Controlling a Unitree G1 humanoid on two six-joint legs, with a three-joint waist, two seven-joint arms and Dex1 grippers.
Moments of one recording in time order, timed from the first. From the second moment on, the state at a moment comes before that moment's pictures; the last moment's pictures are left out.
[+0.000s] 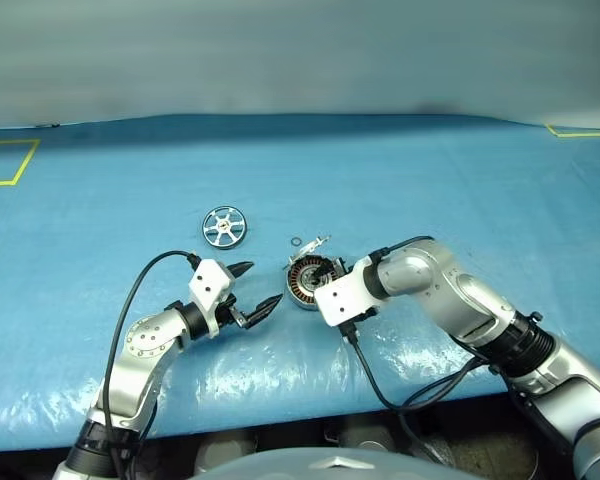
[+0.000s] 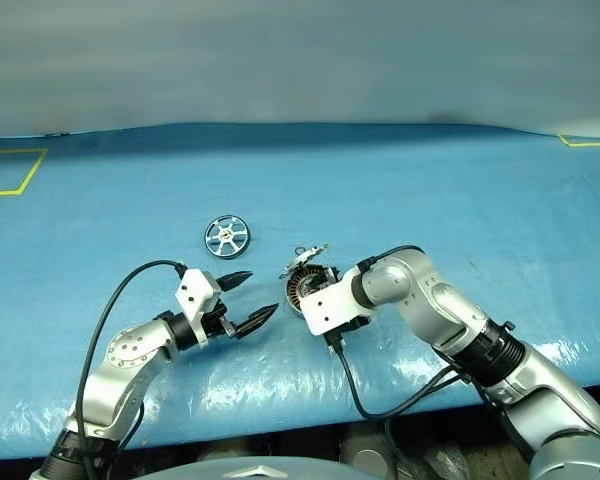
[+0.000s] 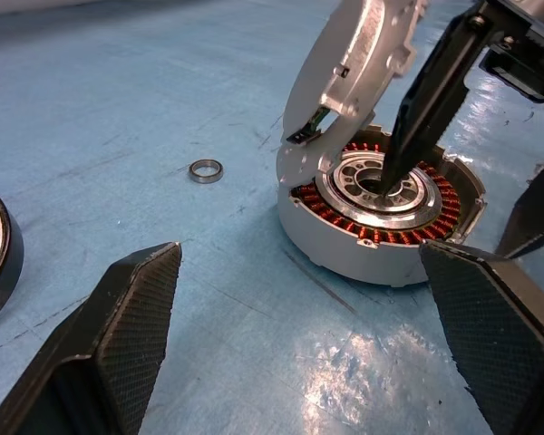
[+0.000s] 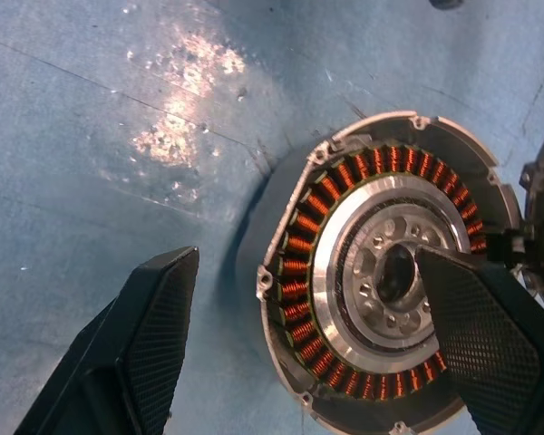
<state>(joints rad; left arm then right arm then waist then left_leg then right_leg) 0.05 0.42 -0.13 -0.24 -0.26 0.22 -0.68 -0.56 -0.71 0.62 -0.21 -0.32 0.18 1.15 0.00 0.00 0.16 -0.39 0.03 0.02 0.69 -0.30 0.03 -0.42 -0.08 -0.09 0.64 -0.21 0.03</state>
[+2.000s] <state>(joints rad) 0.03 0.38 -0.17 -0.19 -0.24 0.17 -0.72 -0.50 -0.50 0.65 -0.38 -0.27 0.89 1.01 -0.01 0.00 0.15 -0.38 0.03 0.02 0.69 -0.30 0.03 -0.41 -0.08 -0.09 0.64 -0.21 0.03</state>
